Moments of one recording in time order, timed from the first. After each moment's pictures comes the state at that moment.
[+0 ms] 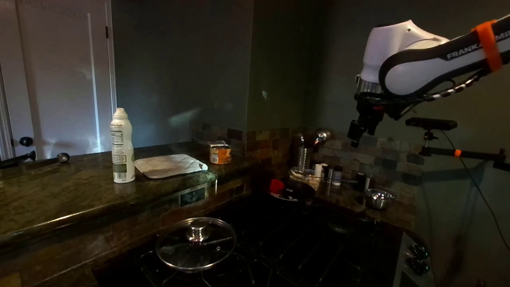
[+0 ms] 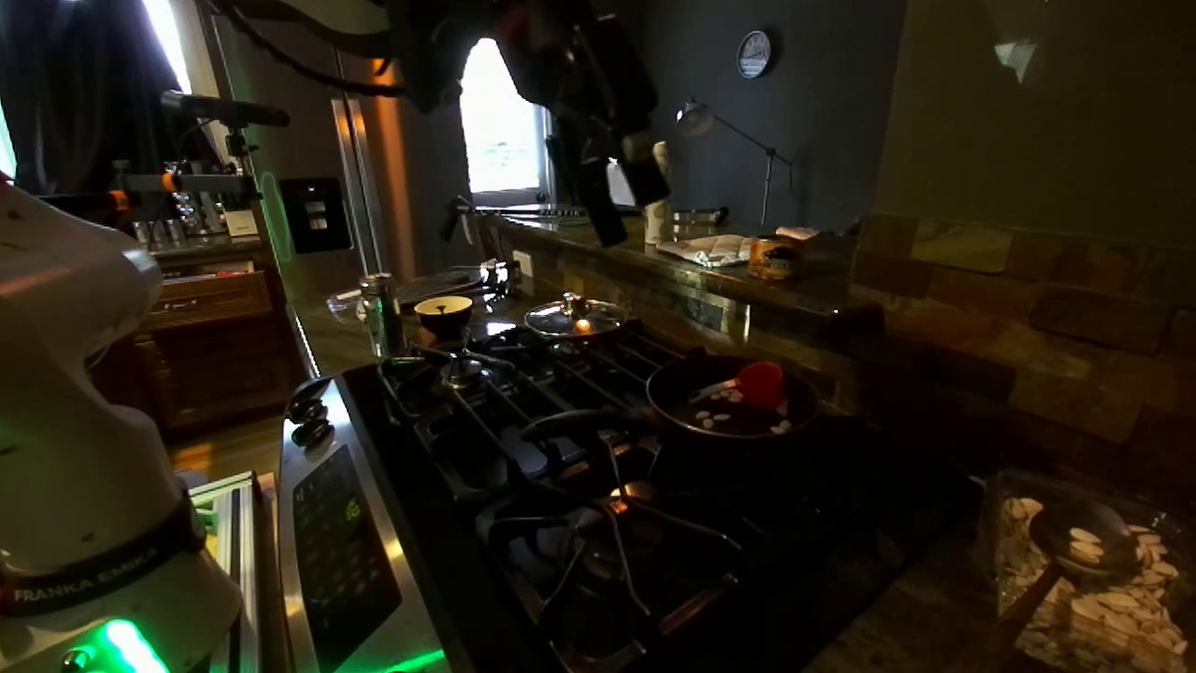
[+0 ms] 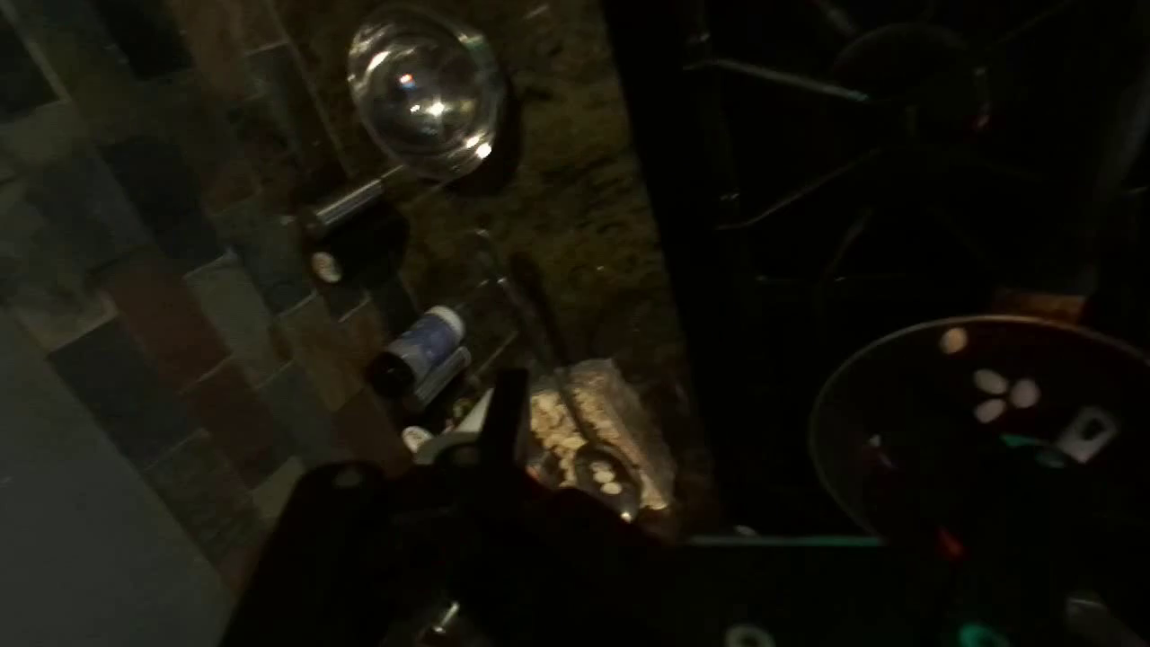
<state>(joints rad) -0.35 -0.60 -0.07 -2.46 -0.58 2.17 0.09</state>
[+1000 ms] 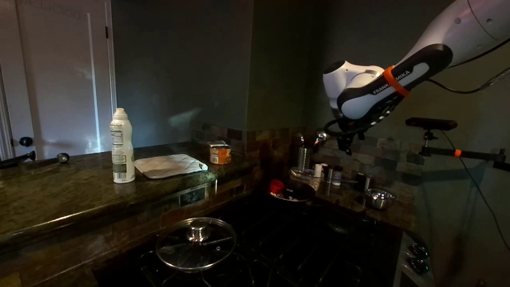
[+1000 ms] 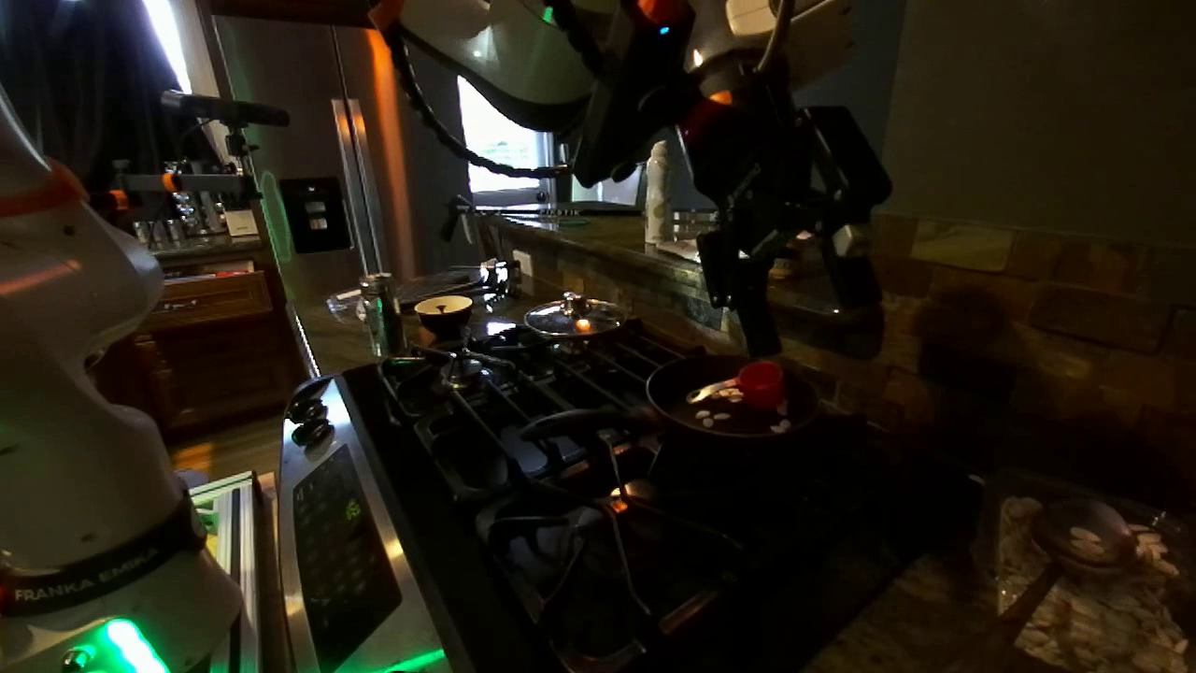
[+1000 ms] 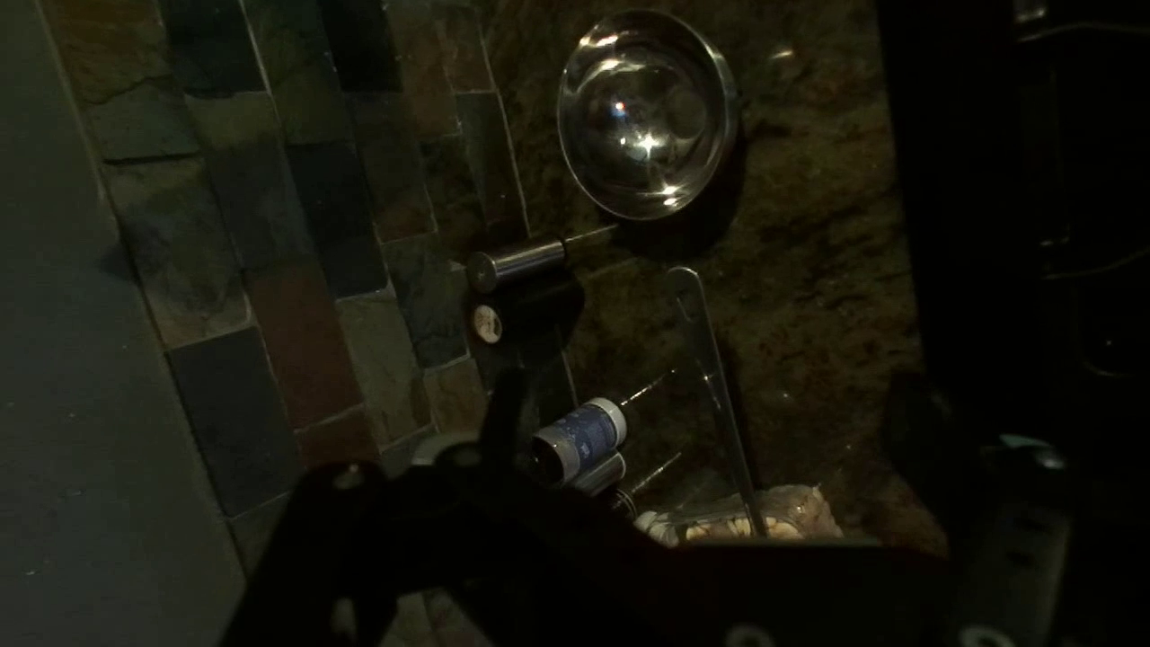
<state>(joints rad) -0.35 -0.12 -0.15 -2.15 -0.80 2.08 0.16</state>
